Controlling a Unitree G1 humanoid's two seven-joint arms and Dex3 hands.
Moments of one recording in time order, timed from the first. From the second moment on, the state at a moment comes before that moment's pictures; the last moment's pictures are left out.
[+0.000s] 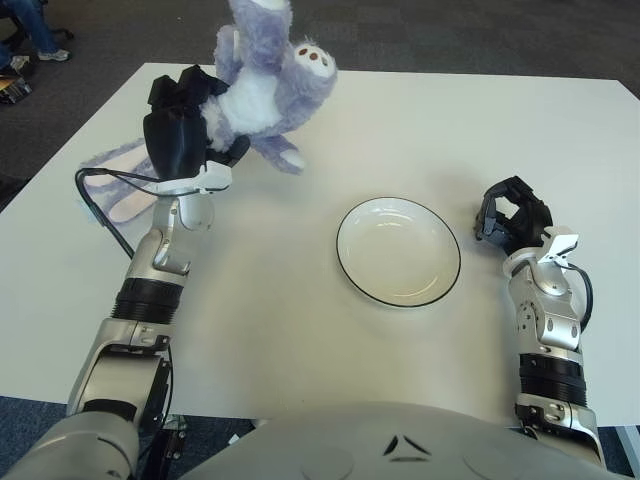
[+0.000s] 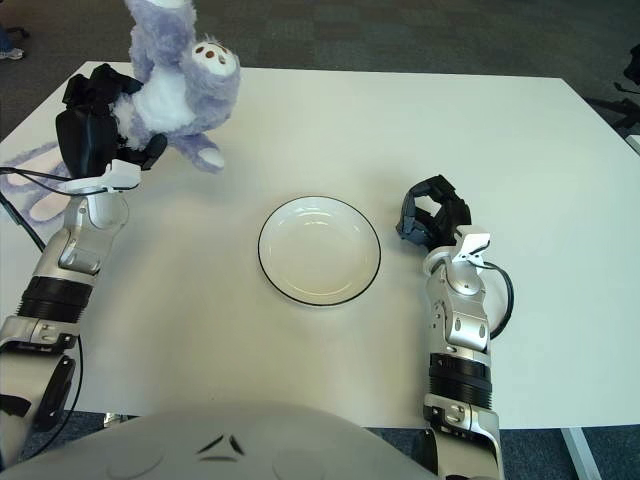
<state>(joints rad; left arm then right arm) -0.38 0.41 -0.06 0.15 0.62 -0.24 0.61 -0.06 -0.12 -0.28 -0.01 0.15 0.14 0.01</state>
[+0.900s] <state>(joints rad) -0.34 0.30 -0.10 -0.11 0.70 -0.24 0.51 -0.06 -0.12 -0.27 -0.01 0.15 0.14 0.01</state>
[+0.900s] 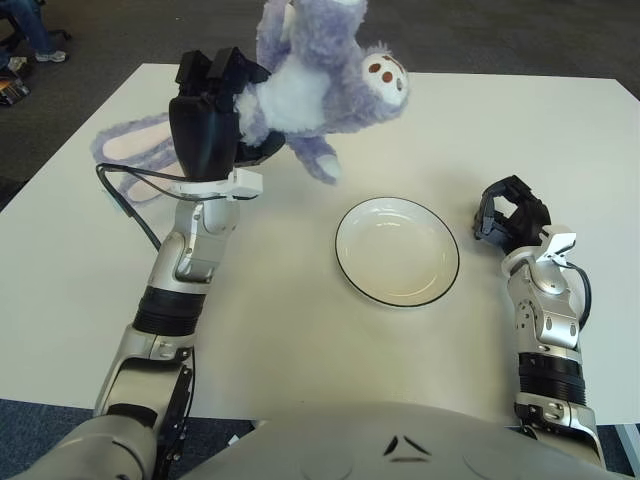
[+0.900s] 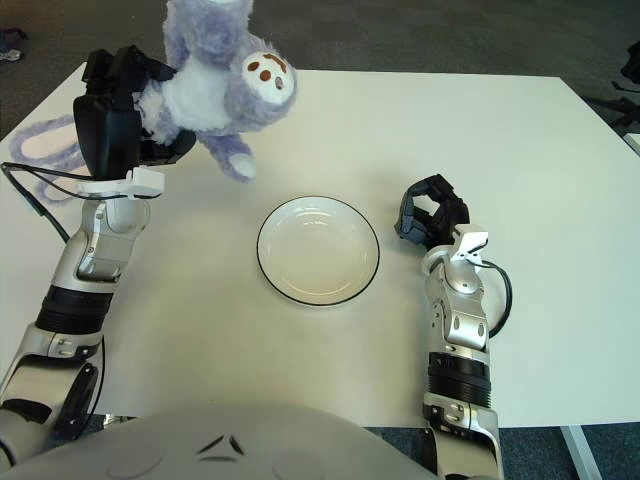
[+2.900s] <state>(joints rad) -0.30 0.15 -0.28 -0.13 0.64 -0.34 0.18 -0.06 -0.11 -0.26 -0.02 0.15 0.14 0.01</state>
